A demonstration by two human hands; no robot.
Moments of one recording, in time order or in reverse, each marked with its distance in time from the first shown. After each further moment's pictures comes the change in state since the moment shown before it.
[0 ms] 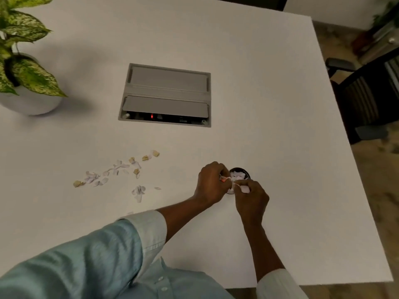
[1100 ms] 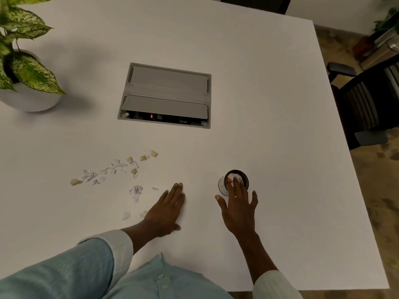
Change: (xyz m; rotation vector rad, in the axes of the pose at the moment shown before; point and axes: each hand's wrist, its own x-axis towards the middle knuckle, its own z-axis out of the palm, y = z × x) left_hand -0.084 -0.135 -0.049 0.924 -0.591 0.118; right_hand -0.017 0.036 0.015 -0.645 -0.390 -0.313
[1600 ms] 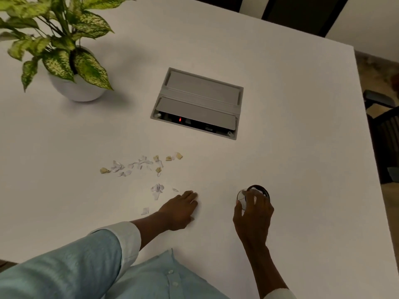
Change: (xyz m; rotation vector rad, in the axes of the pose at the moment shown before) left_hand -0.004 -0.027 -0.018 -0.186 0.024 0.013; right_hand 0.009 -0.033 -0.015 0.140 0.358 -0.109
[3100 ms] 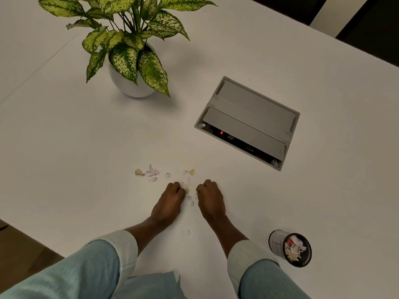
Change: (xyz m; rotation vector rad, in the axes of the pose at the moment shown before) left_hand -0.042 -0.099 -0.020 -0.462 0.583 -0.565; right_hand 0.073 -0.194 0.155 0.033 -0.499 -0.466
